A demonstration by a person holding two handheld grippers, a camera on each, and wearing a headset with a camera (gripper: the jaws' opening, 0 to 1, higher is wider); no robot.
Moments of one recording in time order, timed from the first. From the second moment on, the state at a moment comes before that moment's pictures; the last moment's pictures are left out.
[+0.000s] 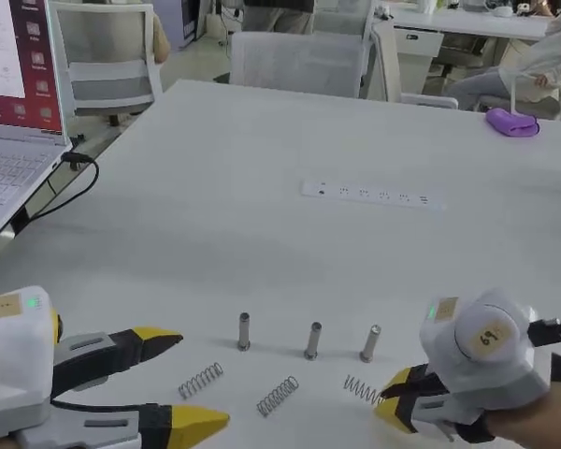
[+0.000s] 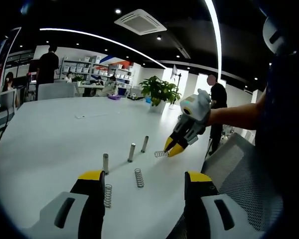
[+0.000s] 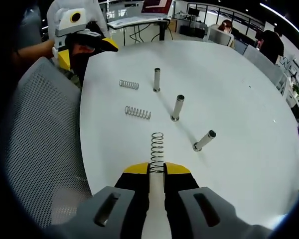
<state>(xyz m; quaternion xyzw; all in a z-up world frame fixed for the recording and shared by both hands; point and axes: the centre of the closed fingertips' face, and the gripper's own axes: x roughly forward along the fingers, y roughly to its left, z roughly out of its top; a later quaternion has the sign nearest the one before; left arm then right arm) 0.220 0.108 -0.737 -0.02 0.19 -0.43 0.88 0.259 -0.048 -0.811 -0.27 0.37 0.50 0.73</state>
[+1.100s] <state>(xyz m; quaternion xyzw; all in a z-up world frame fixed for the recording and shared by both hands) 0.212 0.041 -0.704 0.02 0.16 -0.55 0.82 0.216 0.013 -0.720 -0.32 0.29 0.64 0.63</state>
